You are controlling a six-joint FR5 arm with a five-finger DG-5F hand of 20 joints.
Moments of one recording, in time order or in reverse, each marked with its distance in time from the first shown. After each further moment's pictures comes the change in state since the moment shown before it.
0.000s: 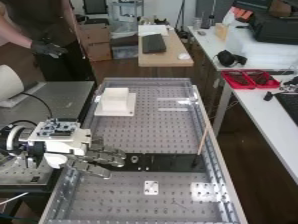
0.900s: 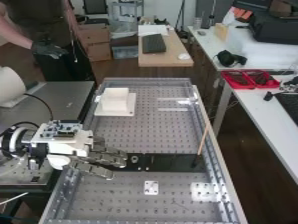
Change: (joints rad) arm -0.002 -0.021 0.019 -0.012 -0.014 -0.012
